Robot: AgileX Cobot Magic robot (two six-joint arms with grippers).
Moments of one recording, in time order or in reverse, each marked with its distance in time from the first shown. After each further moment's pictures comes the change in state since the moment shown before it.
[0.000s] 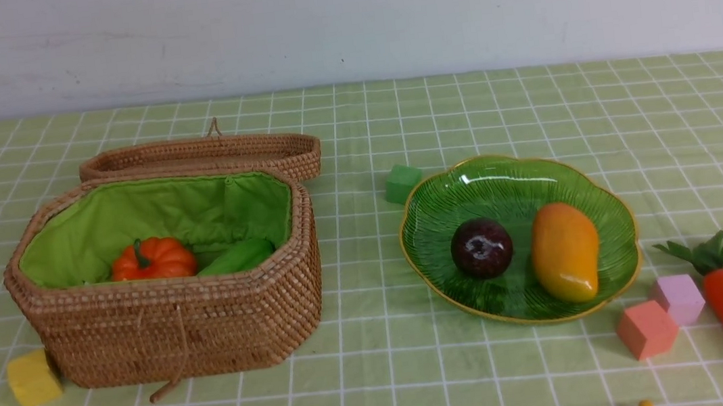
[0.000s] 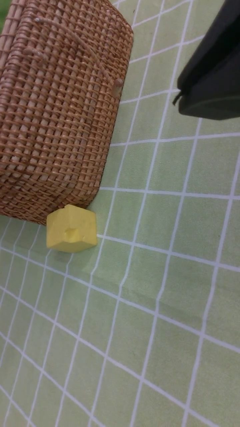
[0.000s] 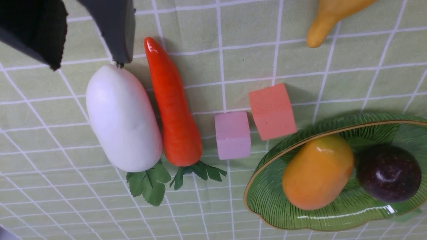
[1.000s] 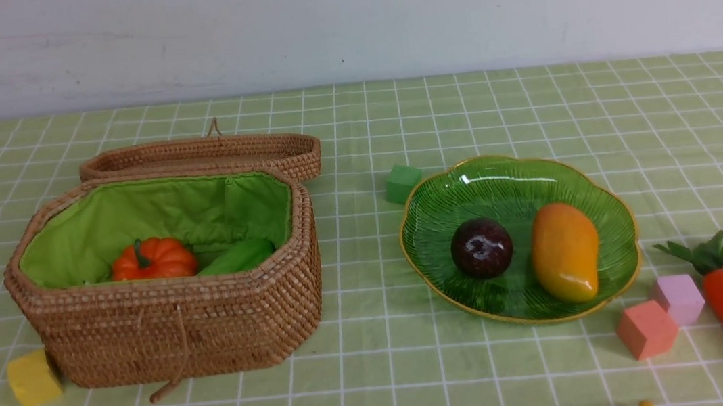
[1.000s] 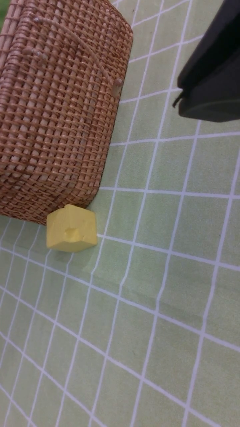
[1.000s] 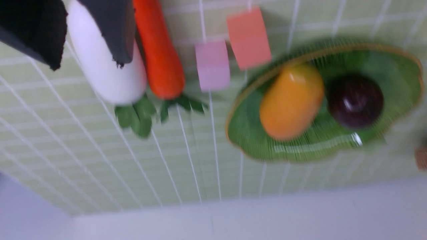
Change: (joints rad) right arm 0.000 0.000 0.010 0.060 -0.277 0.000; left arm 0.000 0.000 0.000 0.000 0.000 0.003
